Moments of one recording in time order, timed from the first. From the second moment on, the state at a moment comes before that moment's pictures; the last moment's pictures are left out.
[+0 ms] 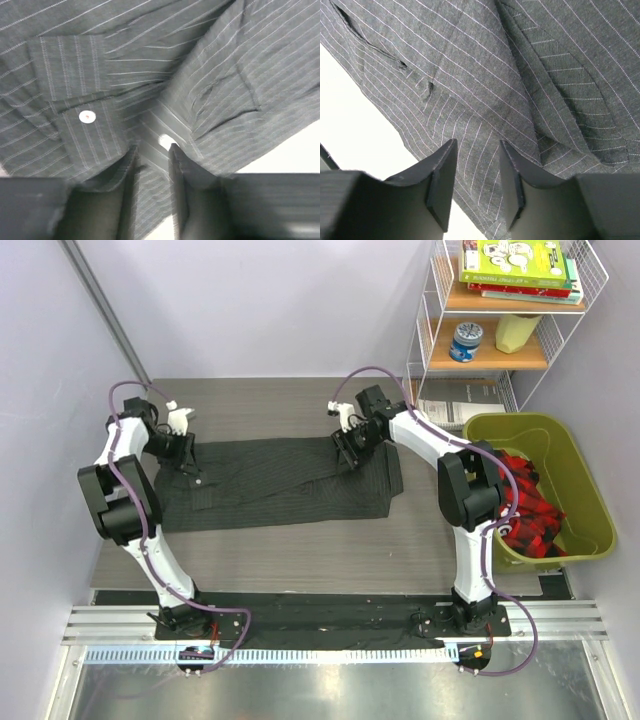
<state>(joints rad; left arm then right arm) 0.31 1.93 1.53 -0.94 0.51 0.57 0.44 2.08 1.66 -0.70 -0.51 -0.19</state>
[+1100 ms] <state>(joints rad) 0.26 1.76 1.51 -0.91 0.52 0.81 0.48 2.54 2.25 -0.45 0.10 -0.40</state>
